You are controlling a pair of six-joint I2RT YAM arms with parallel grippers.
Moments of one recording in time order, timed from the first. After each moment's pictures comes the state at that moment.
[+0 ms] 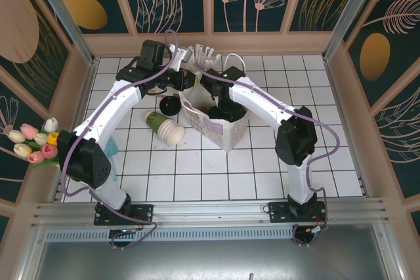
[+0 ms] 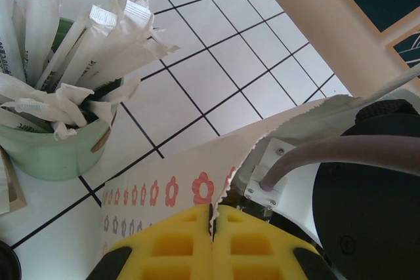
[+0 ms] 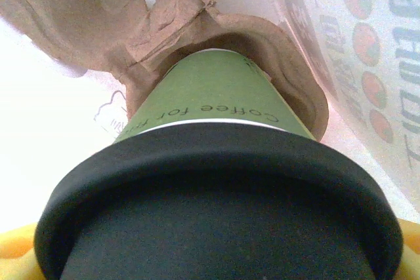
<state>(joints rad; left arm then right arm) -0.39 1.66 1.57 -0.61 0.57 -0.15 0.75 2.00 1.86 -1.43 0.01 0.41</state>
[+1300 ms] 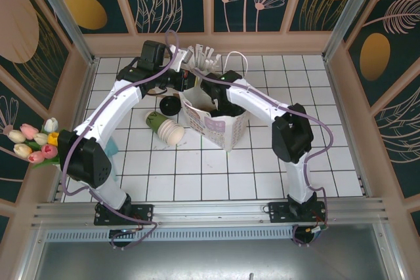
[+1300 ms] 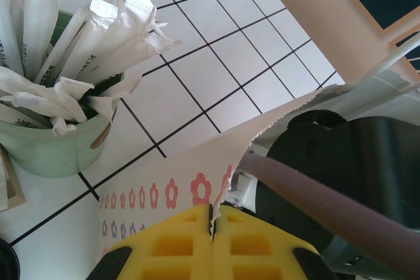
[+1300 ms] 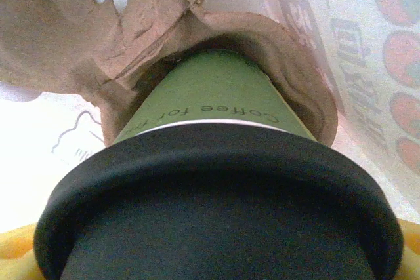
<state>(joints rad) -0.39 1.66 1.56 -0.61 0.57 -0.15 0.73 2.05 1.80 -1.37 0.03 0.35</state>
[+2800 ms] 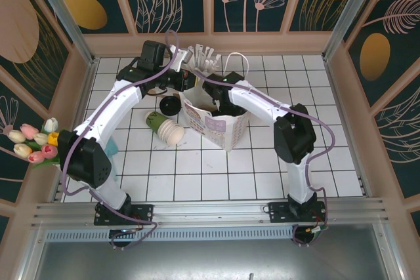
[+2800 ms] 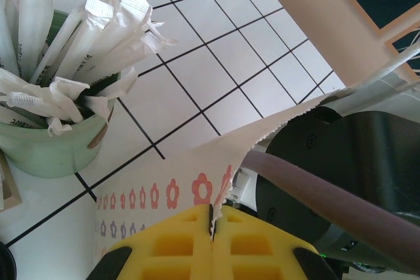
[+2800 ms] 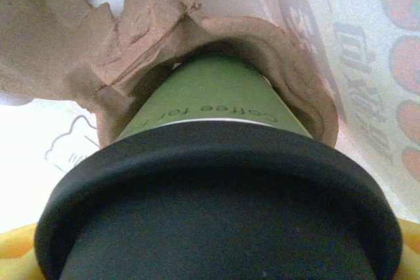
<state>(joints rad) -0.39 1.66 1.56 -0.61 0.58 -0.15 0.72 2.02 1.75 -1.31 0.02 0.34</state>
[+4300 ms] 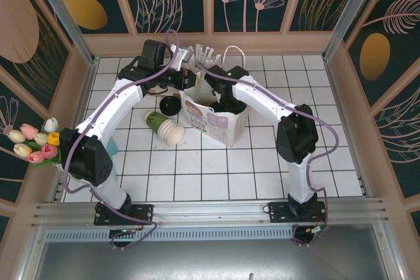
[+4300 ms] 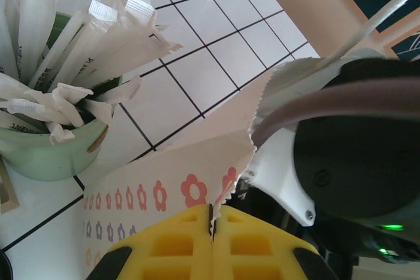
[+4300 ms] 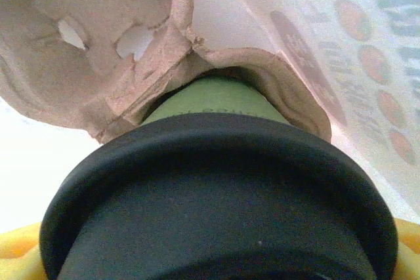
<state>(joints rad) -0.39 1.68 1.57 -0.61 0.59 -0.16 0.69 2.01 1.84 -1.30 0.02 0.31</state>
